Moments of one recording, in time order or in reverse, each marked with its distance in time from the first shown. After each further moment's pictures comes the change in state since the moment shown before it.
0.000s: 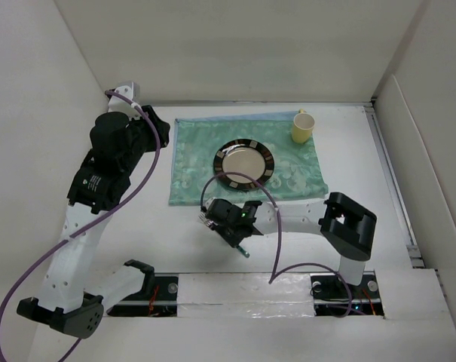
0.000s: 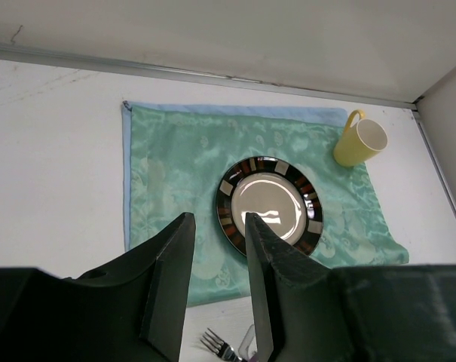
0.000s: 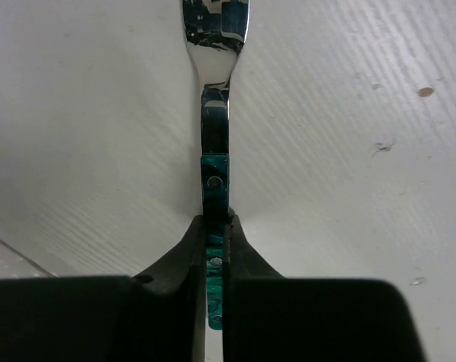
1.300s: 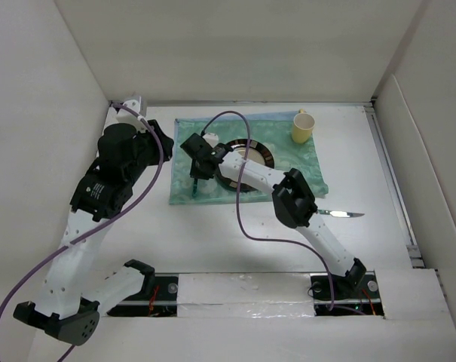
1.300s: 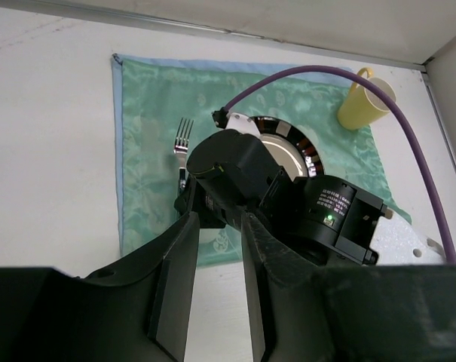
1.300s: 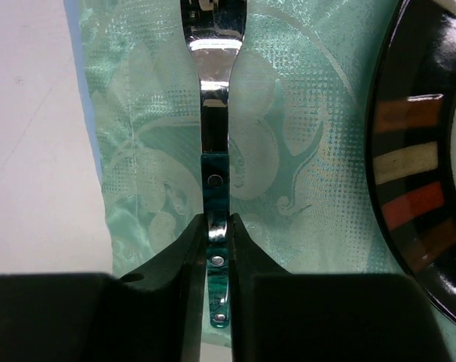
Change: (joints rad) left arm -0.044 -0.055 -0.087 -0.055 -0.010 -0.035; right arm -0.262 0.655 1.091 -0.220 0.185 0.639
